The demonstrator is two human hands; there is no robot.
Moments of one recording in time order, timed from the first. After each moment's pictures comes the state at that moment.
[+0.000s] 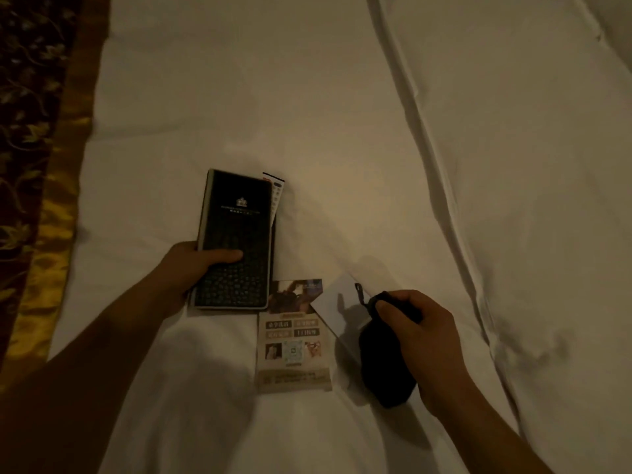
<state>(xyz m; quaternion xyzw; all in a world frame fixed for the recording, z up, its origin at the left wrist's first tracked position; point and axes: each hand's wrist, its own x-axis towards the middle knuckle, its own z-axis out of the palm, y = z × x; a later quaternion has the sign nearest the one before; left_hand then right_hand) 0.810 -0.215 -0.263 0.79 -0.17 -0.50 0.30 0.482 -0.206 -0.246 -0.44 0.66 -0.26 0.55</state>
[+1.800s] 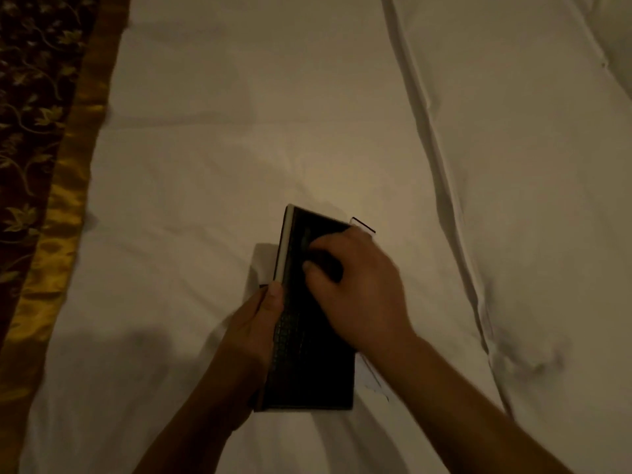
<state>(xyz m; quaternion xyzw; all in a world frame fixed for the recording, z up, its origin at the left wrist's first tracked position) 0.687 -0.137 -0.218 0.63 -0.21 -0.57 0.49 0.569 -0.235 -0.197 -0.78 0.50 -0.24 0.29</state>
